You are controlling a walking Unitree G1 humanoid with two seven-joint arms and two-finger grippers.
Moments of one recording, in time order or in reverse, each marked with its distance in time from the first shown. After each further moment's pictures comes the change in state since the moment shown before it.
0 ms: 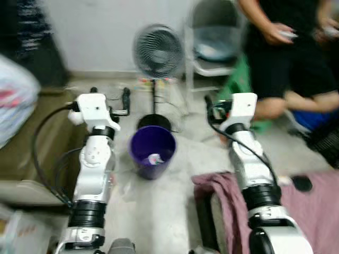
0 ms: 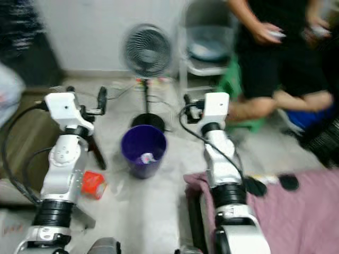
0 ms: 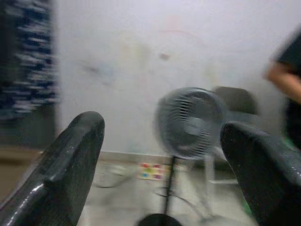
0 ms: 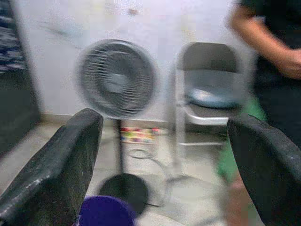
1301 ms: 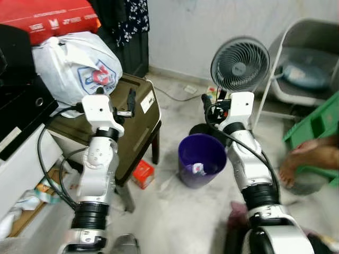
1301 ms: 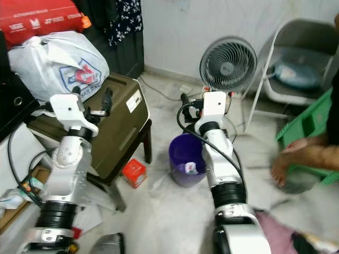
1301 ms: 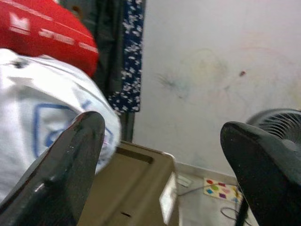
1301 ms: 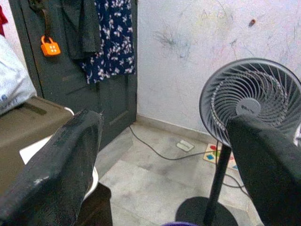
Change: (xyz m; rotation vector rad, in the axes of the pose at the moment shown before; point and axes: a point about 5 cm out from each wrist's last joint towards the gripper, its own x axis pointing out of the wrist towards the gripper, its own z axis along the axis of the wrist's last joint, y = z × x) left arm -0.002 -0.009 0.001 -0.030 -0.012 -0.070; right arm 0.001 -0.001 0.002 0.007 -0.010 0.001
